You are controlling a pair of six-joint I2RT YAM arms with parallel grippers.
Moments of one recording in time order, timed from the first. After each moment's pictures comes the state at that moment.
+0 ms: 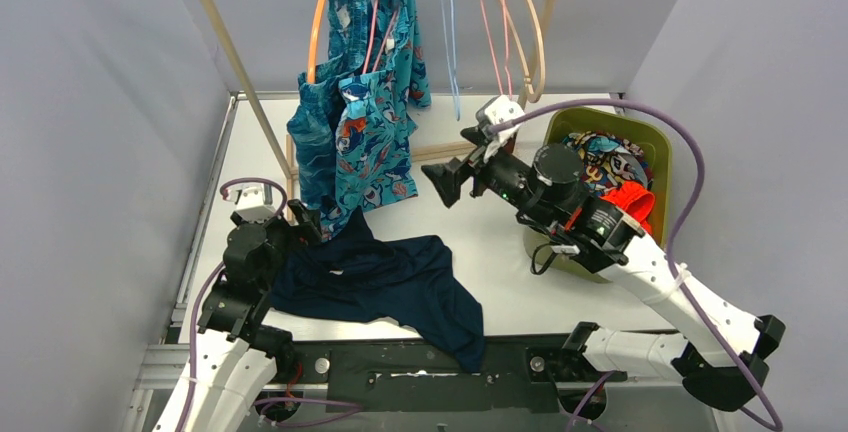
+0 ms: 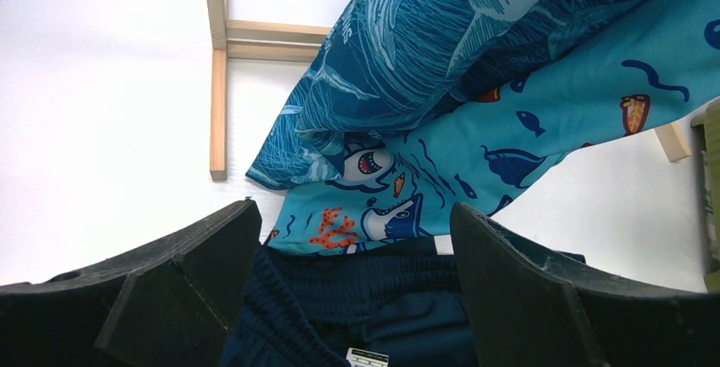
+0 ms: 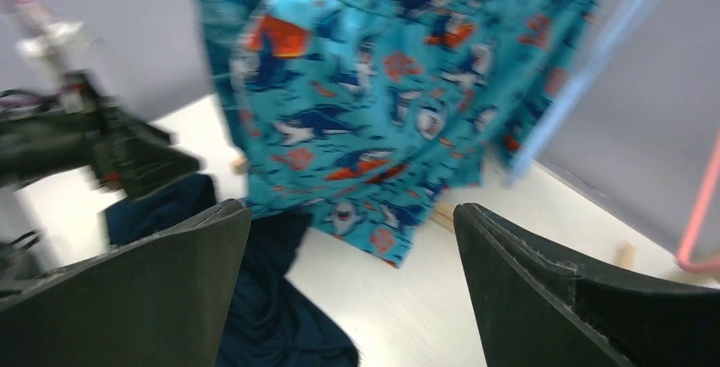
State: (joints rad) left arm -0.26 0.47 0.48 -0.29 -0.20 -0.38; right arm 0.88 1.09 1.29 -0.24 0.14 -0.05
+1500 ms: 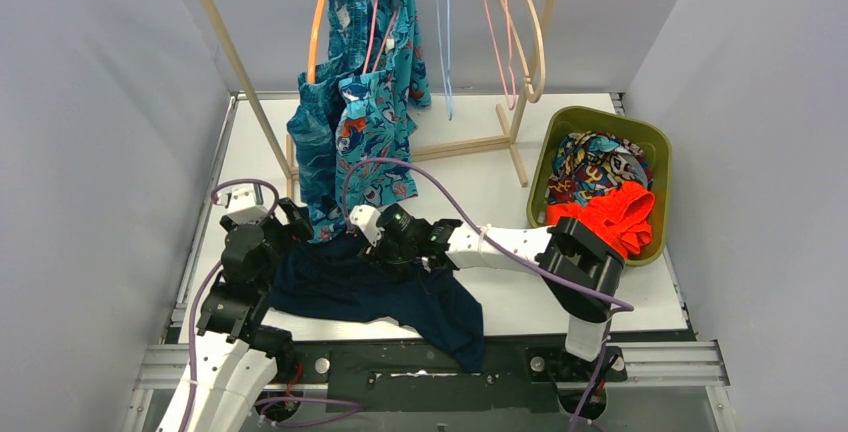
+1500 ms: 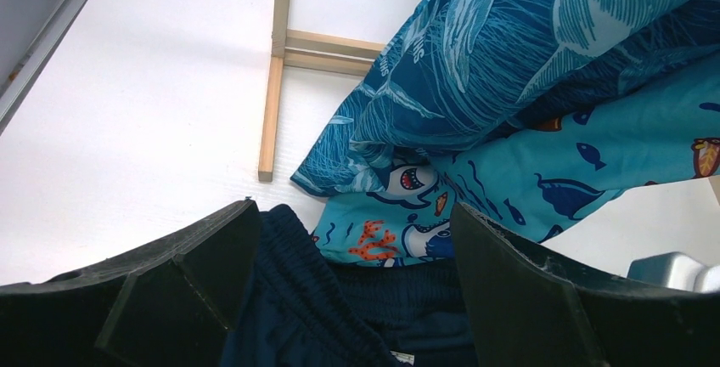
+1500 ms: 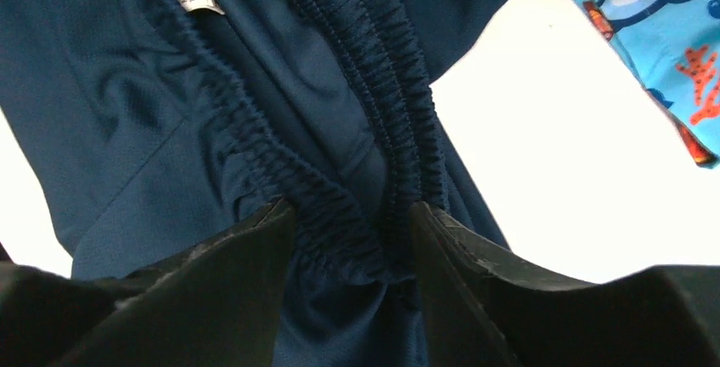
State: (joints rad) left arm -0.24 0.46 0.48 -0.30 -0.31 -0.39; right arm 1.07 1.81 1.17 -0.18 0.00 -0.13
